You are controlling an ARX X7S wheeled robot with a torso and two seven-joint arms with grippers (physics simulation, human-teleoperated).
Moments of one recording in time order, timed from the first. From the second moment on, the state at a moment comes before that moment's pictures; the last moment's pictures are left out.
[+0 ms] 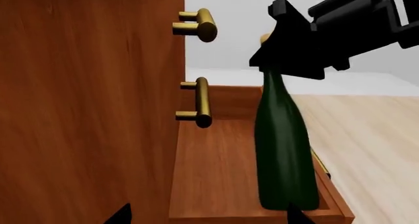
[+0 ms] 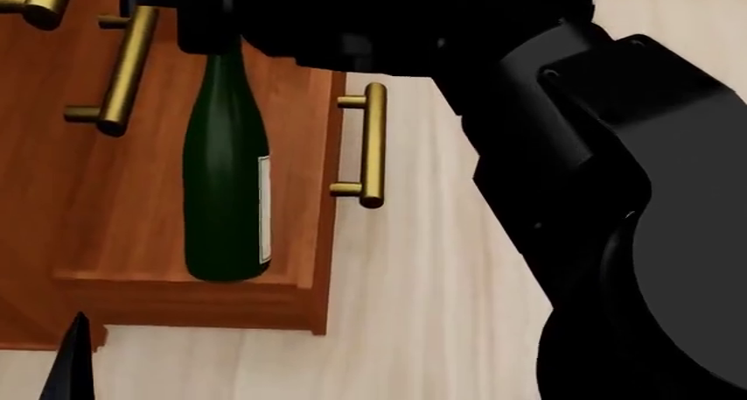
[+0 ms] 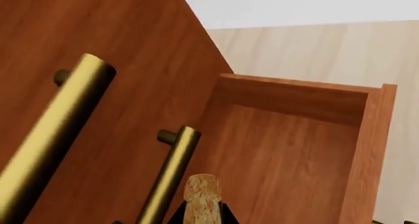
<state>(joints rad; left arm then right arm) -0.84 -1.10 1.47 0.91 -0.77 0.14 -1.35 1.89 0.01 -1.49 1.09 1.99 0.69 0.02</state>
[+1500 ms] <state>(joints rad) -0.79 -1.10 1.46 0.90 -0.74 0.18 -1.33 1.93 0.00 -1.35 1.08 1.94 0.76 0.08</state>
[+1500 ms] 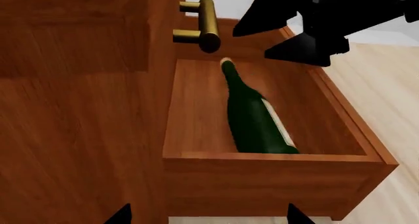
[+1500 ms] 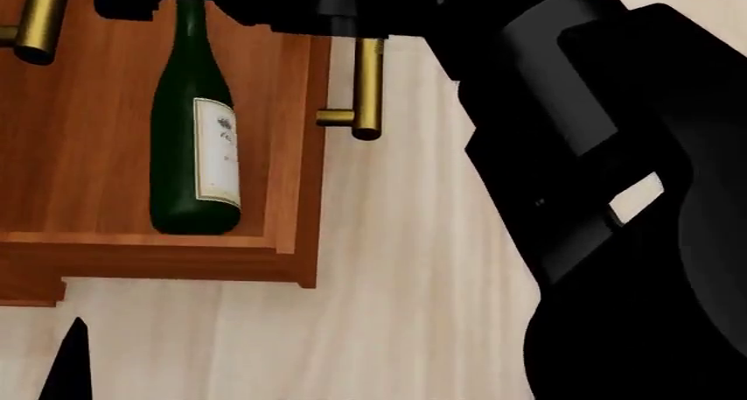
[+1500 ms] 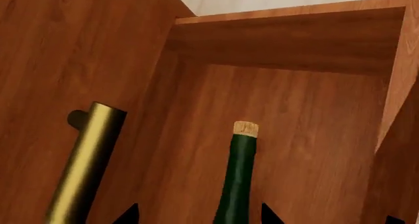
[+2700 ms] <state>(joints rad) -0.88 -1.15 1.44 1.00 -0.79 0.11 -1.39 2.22 0.26 -1.52 0.90 1.95 0.82 0.16</state>
